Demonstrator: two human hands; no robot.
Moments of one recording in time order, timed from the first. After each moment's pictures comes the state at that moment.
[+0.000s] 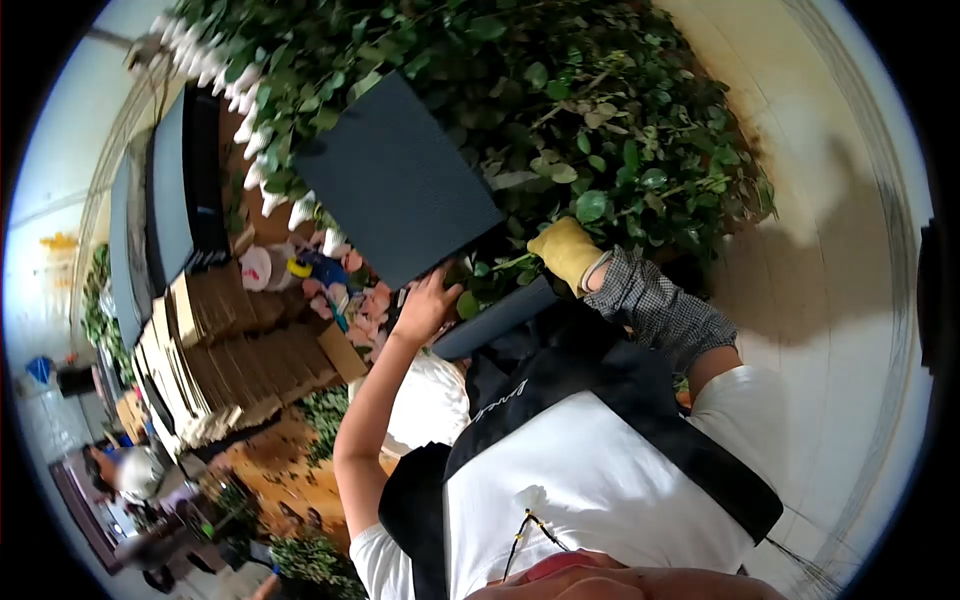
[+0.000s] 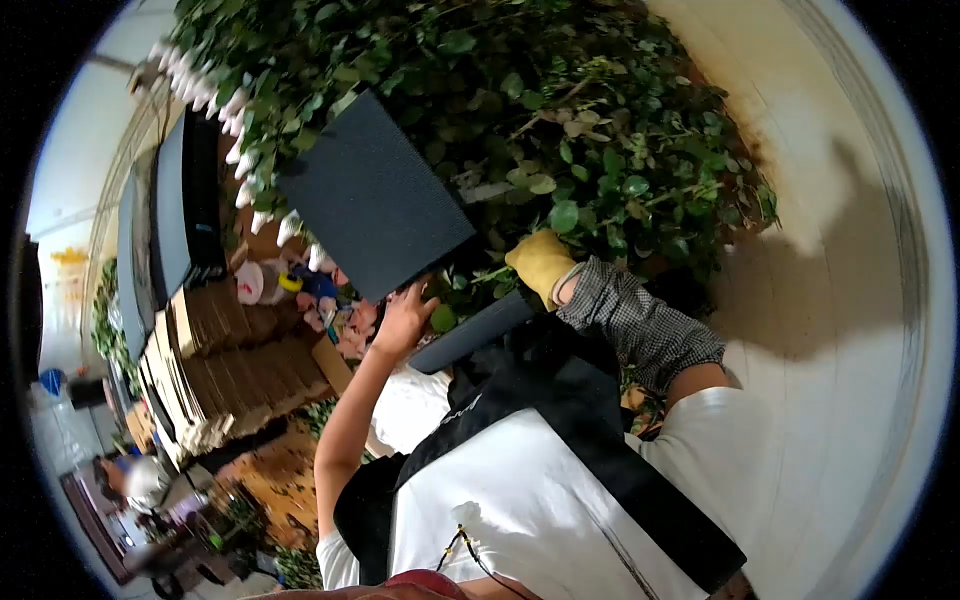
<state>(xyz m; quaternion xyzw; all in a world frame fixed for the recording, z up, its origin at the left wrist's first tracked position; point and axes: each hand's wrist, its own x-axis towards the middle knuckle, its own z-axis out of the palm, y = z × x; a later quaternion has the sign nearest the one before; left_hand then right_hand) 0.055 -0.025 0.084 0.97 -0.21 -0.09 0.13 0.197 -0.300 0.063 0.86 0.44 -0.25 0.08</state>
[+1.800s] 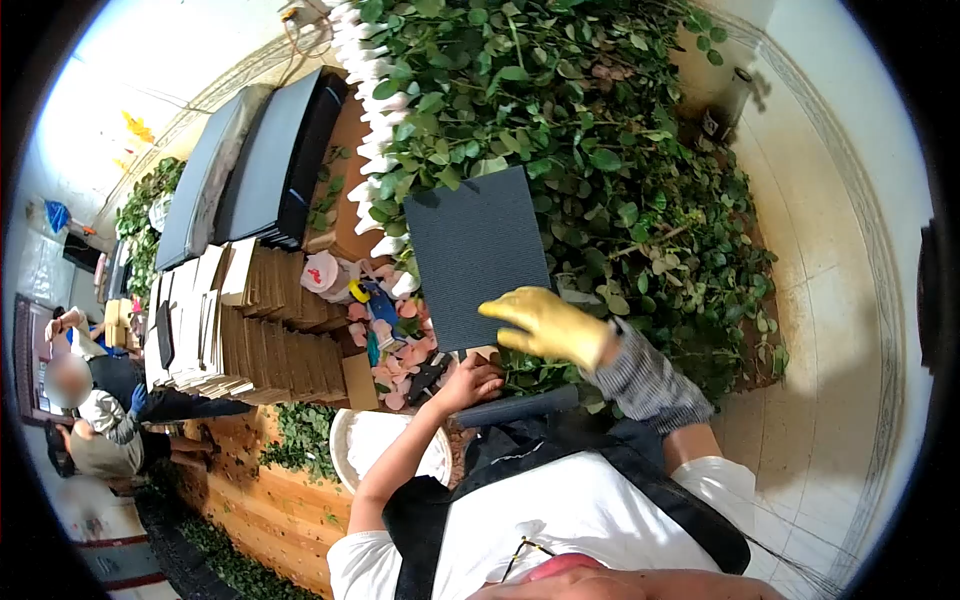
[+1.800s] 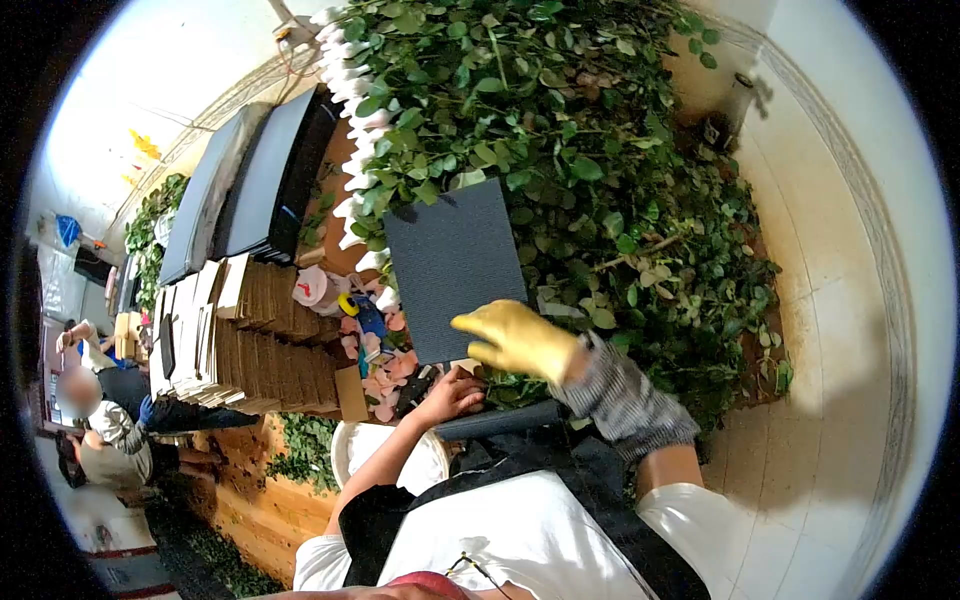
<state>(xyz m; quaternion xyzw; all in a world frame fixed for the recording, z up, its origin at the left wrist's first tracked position) 0.029 -0.027 0.021 0.90 -0.05 -0.01 0.44 0.231 -0.198 0.195 0.70 0.62 -0.17 -0.31</state>
